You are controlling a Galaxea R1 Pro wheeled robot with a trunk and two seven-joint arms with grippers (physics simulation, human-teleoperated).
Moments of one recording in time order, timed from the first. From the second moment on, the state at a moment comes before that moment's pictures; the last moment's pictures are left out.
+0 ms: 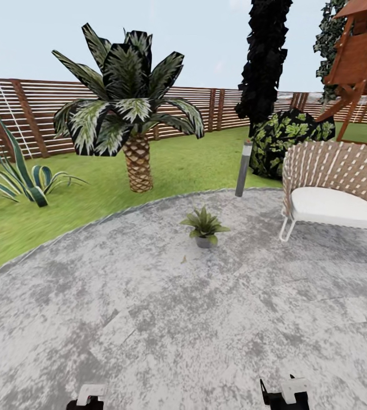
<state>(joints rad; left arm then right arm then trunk) -0.40 0.10 -0.01 -0.15 0.02 -0.22 -0.10 -0.37 -0.09 -0.16 -0.11 0.32 -0.66 -0.10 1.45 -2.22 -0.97</state>
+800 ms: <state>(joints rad) -0.40 0.10 -0.01 -0.15 0.03 -0.22 -0.10 -0.37 -0.09 -0.16 -0.11 0.32 -0.66 -0.10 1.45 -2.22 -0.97</state>
